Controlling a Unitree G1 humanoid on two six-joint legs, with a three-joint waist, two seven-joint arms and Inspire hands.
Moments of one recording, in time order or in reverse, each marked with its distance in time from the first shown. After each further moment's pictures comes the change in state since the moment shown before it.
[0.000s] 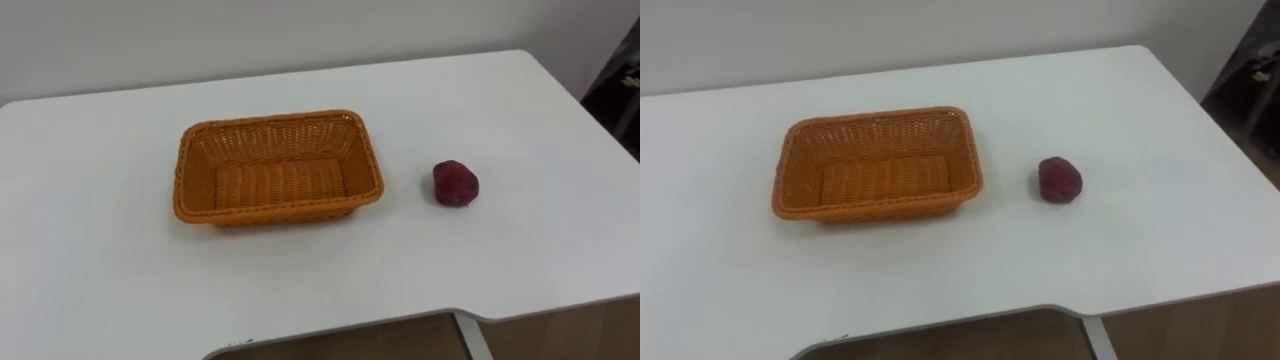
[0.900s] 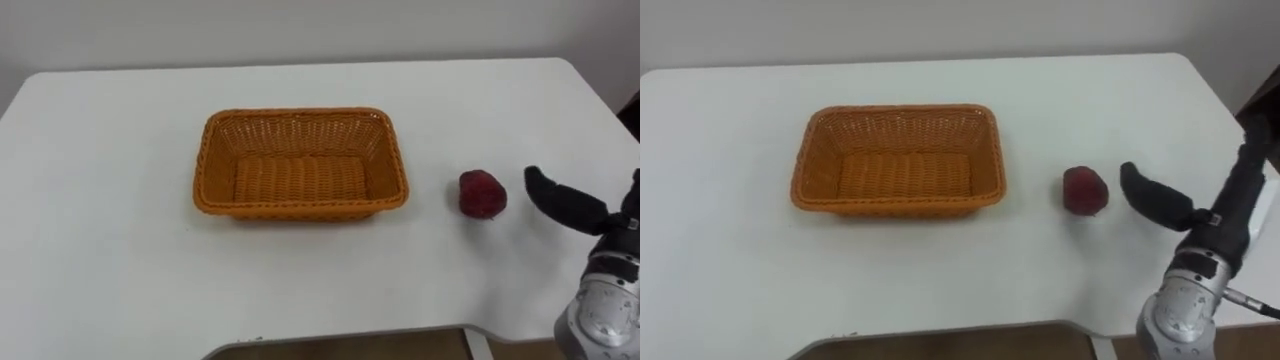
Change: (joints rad) left arm -0.021 0.007 -0.146 0.013 0.004 -0.022 -0.023; right arm 0.027 -0.040 0.491 -0.174 -0.683 -0.011 0.459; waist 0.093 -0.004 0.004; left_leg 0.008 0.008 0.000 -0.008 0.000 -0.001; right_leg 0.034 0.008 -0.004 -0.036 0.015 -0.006
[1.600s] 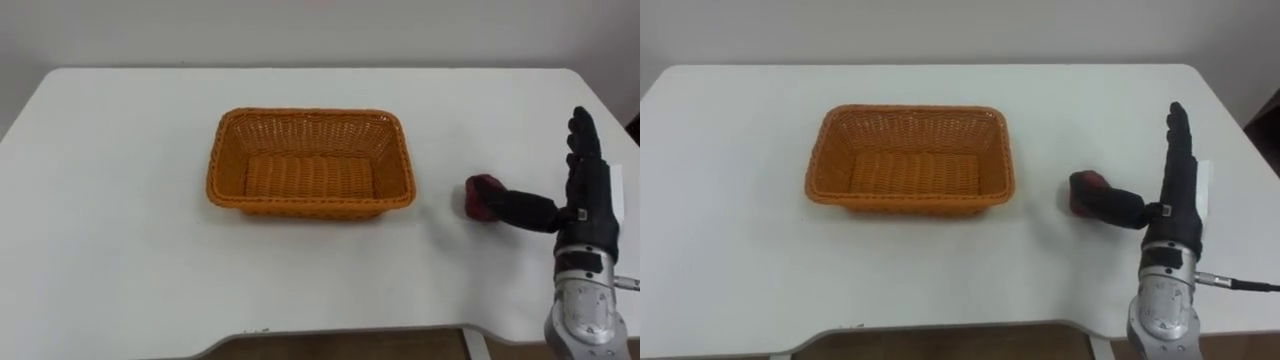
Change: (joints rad) left arm -0.009 0.009 0.001 0.007 0.048 0.000 -0.097; right arm -0.010 -0.004 0.023 0.001 -0.052 0.000 0.137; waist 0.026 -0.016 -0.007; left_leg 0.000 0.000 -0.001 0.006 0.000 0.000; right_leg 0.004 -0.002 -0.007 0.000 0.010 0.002
